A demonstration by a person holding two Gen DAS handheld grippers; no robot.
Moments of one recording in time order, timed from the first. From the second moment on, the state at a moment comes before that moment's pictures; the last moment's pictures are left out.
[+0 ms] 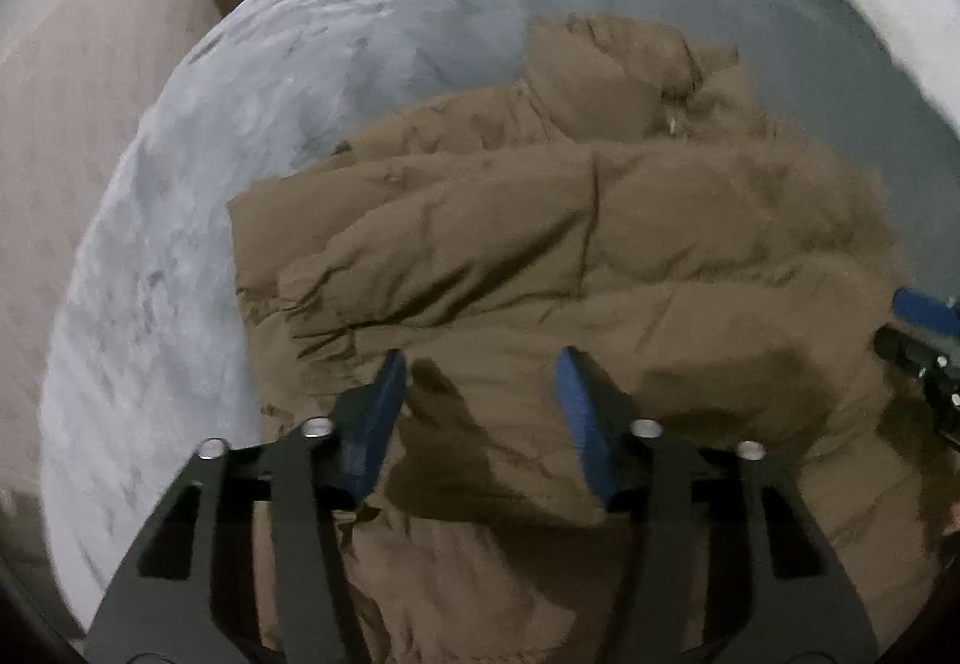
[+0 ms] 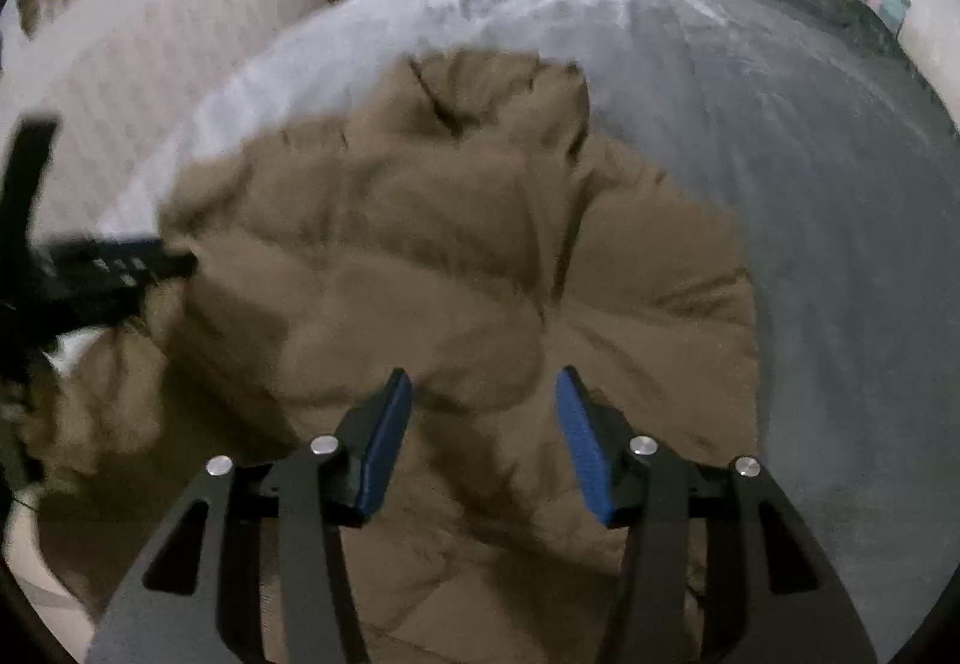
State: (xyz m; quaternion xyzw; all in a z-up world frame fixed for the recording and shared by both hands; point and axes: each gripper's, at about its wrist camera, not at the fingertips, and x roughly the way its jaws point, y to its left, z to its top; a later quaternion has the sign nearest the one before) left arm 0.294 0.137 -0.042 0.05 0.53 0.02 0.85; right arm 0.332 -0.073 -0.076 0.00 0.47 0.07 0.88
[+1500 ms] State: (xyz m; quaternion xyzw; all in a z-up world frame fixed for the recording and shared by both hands) left arm 0.114 0.100 -0.020 -0.05 0.43 0.06 0.90; right arm 0.125 -0.090 -0.050 0.06 0.36 -0.03 0.93
